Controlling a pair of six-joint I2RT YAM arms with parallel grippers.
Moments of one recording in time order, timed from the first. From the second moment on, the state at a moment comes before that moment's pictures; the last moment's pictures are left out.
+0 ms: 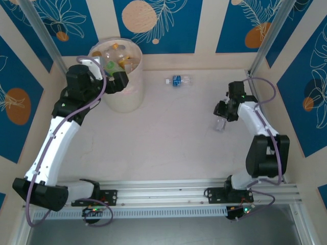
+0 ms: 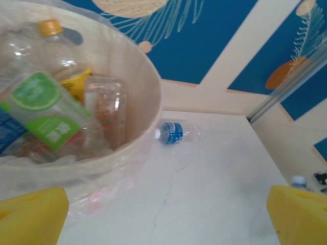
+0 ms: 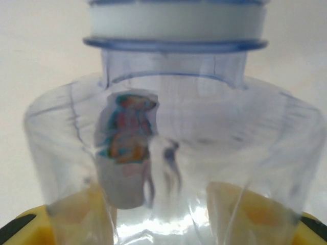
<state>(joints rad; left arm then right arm) -0.28 1.25 1.45 -0.52 0.19 -0.38 0.01 1.49 1.18 -0.78 -0.07 0.32</state>
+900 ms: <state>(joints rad) -0.62 1.60 1.75 -0.46 0.45 -0.39 0.54 1.13 1.03 -0.20 -0.21 0.16</state>
